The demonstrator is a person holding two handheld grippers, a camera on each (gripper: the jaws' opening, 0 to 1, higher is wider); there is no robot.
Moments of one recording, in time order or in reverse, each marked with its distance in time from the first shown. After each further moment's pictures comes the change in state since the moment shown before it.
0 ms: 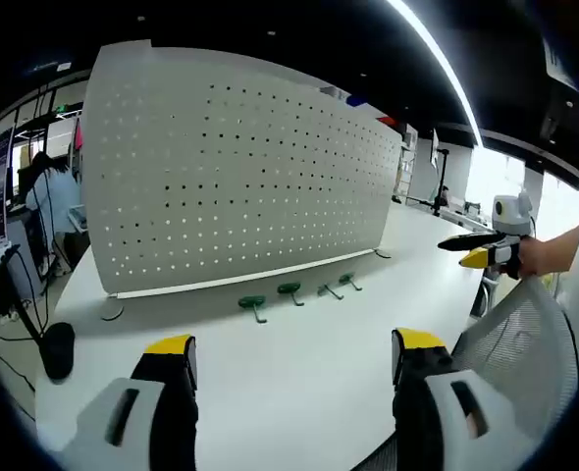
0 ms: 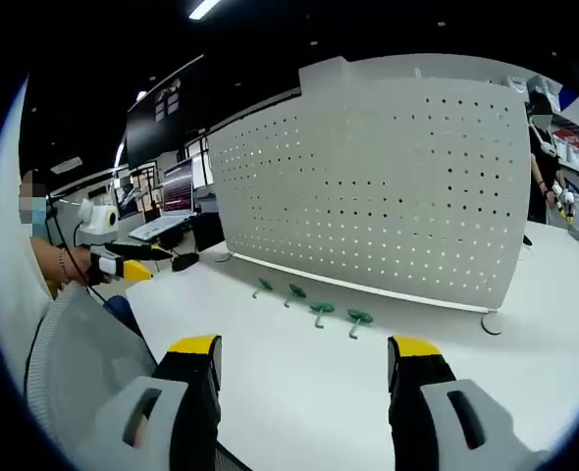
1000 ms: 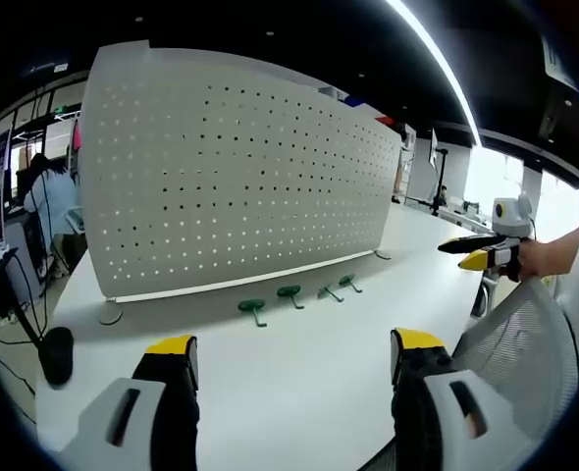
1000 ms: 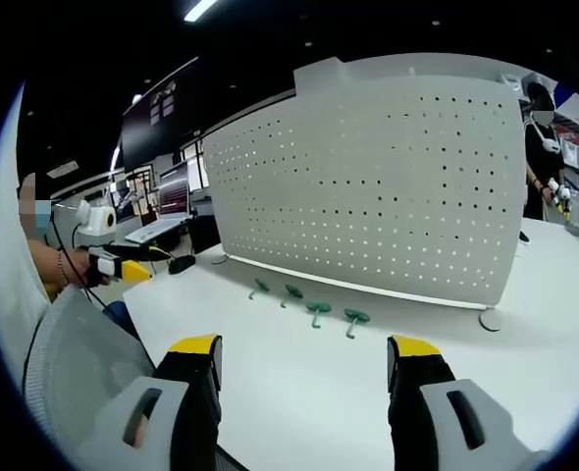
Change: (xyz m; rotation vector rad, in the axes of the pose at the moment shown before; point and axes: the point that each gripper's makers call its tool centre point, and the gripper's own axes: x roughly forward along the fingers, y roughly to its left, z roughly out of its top) left arm 0.004 -0.001 0.004 0.006 0.001 -0.008; right arm 0.001 -0.004 -0.001 0.018 -0.008 -0.016
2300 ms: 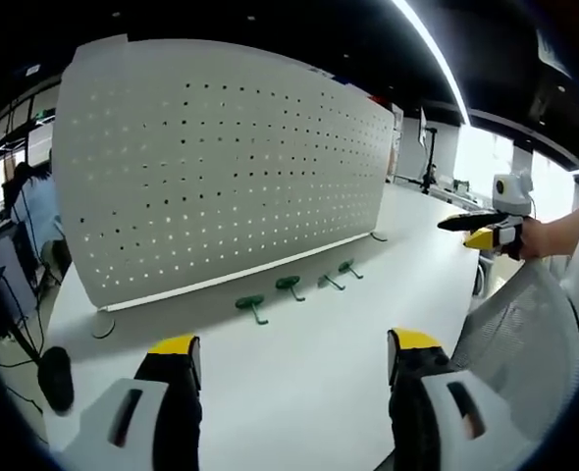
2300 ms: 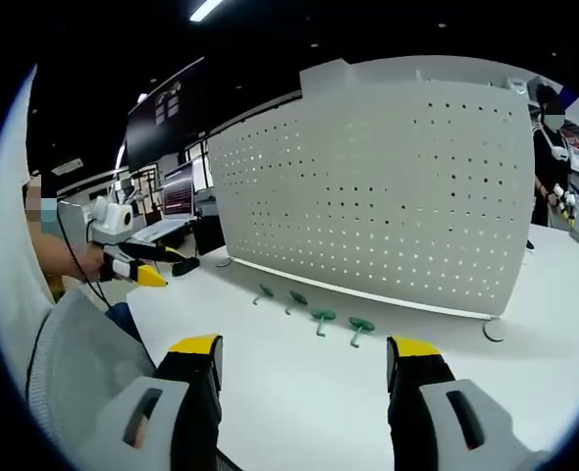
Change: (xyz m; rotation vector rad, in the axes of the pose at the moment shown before) left arm 0.023 0.009 0.002 0.067 0.086 -0.053; right arm 0.005 0.005 0.011 -0.017 -0.005 0.022
